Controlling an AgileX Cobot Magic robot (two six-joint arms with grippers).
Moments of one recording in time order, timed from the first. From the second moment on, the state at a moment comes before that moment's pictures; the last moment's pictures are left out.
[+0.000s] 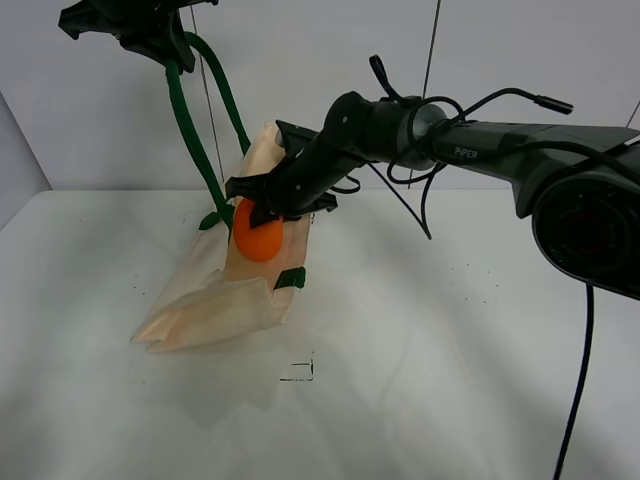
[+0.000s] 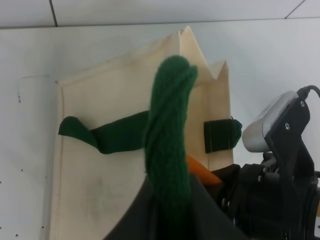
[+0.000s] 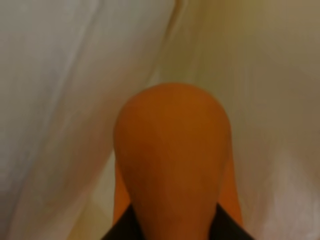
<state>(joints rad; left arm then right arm) -0.28 1.90 -2.17 -0.06 1.19 -0.21 0.58 2.31 -1.93 0.57 0.66 -0.13</state>
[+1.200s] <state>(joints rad) -0.28 1.90 -2.17 -0.06 1.19 -0.21 0.33 2.30 -2.14 -0.05 1.16 0.10</state>
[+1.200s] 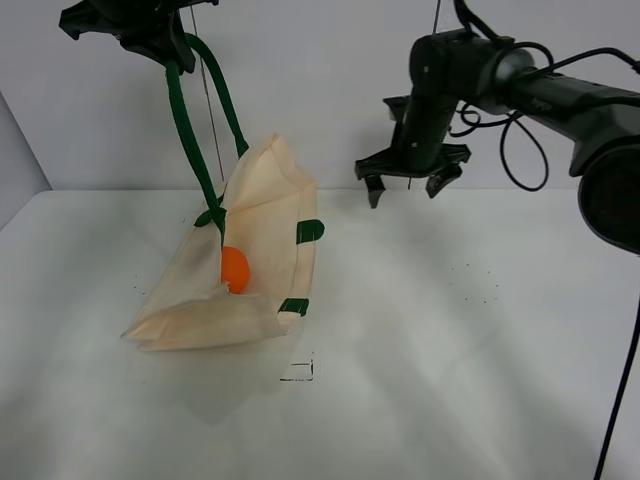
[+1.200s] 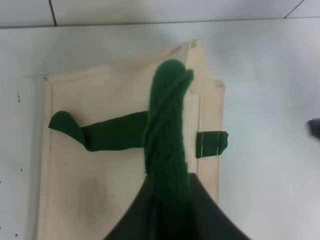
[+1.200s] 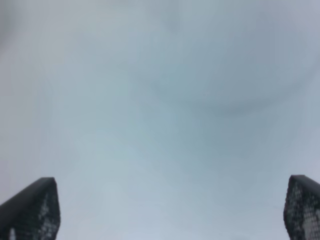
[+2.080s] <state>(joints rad) -0.28 1.90 -2.17 -0.06 1.19 -0.21 0.06 2.08 -1.96 0.00 1.21 0.05</state>
